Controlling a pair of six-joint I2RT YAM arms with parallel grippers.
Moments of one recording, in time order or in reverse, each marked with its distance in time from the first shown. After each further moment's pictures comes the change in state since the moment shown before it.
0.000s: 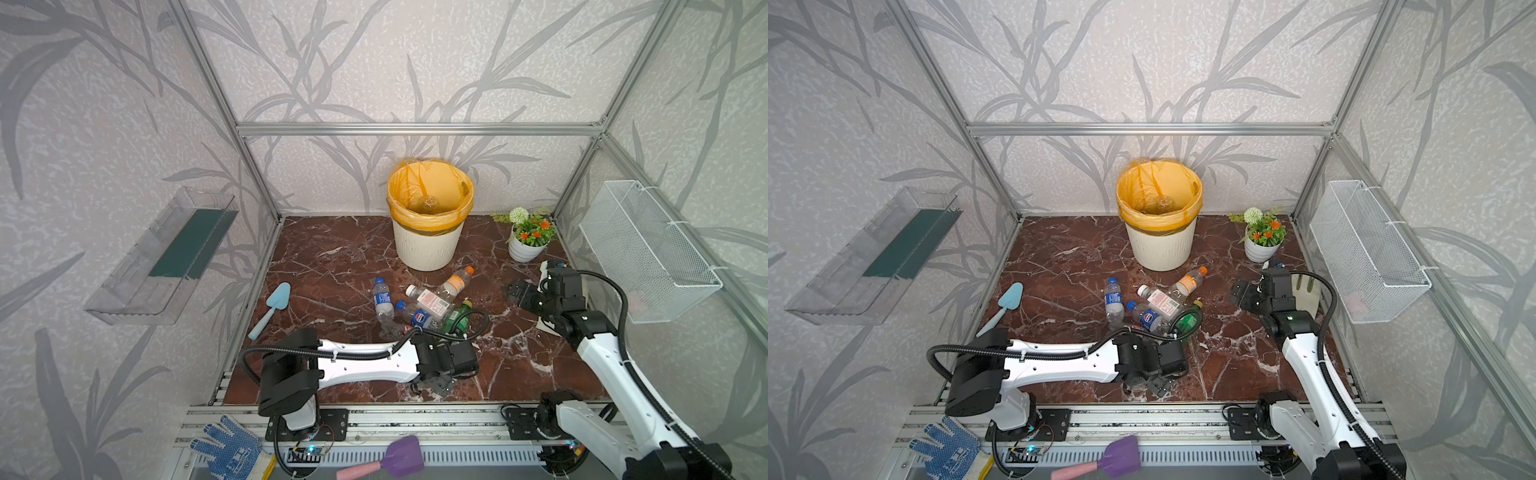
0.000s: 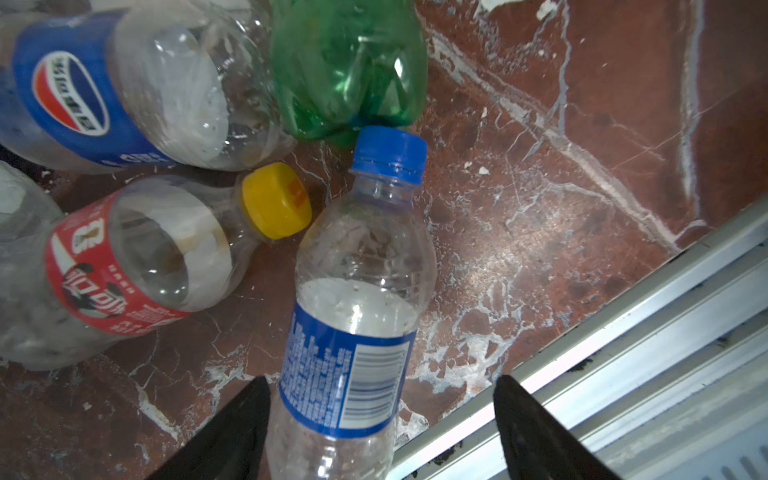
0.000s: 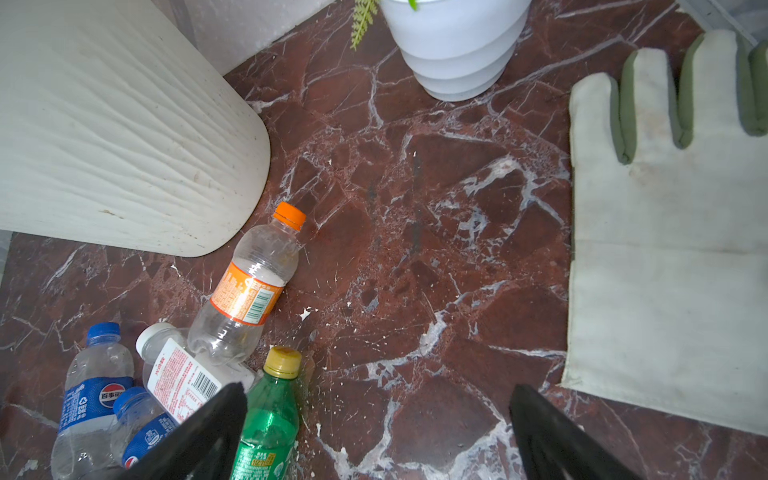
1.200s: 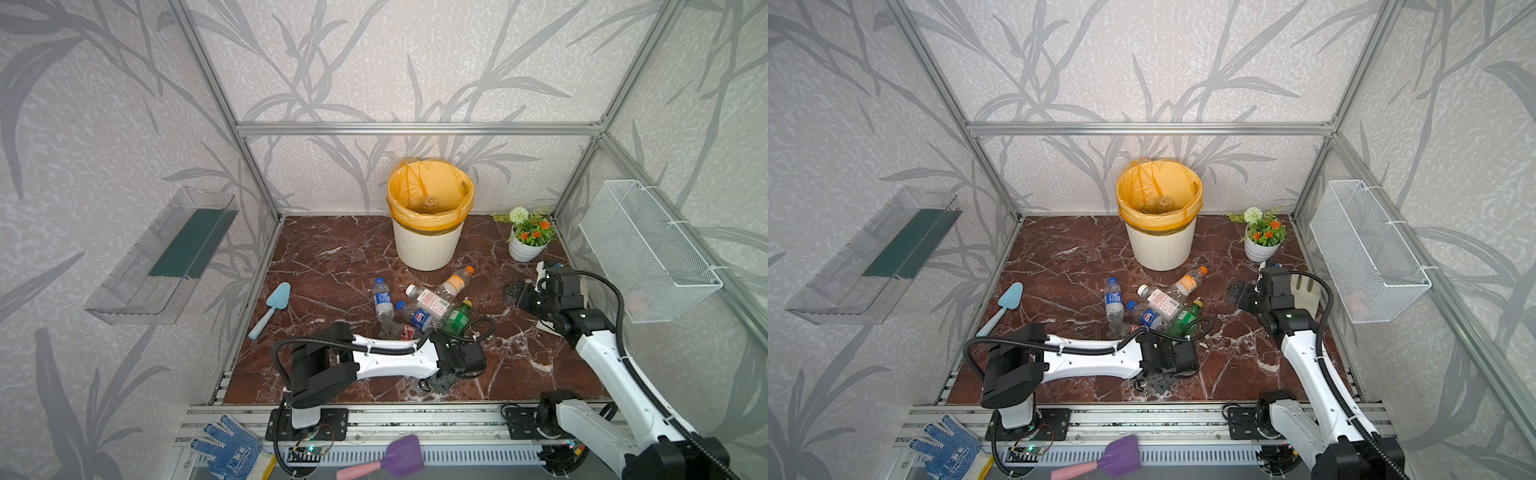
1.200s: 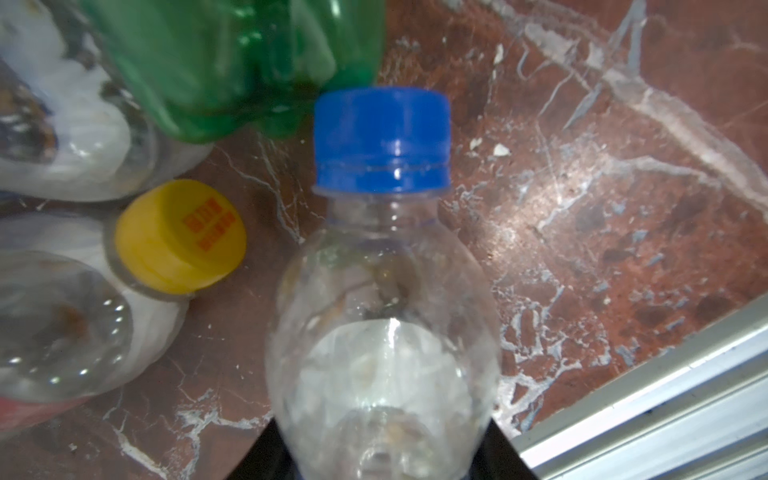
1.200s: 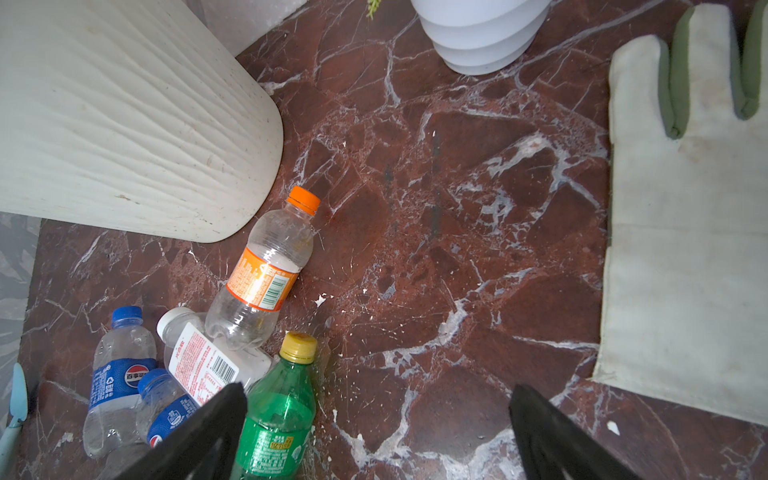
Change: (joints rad) left arm 0.009 0.127 0.072 -0.020 0.014 0.081; right arm -0.006 0.020 0.000 0.000 -0.051 0.017
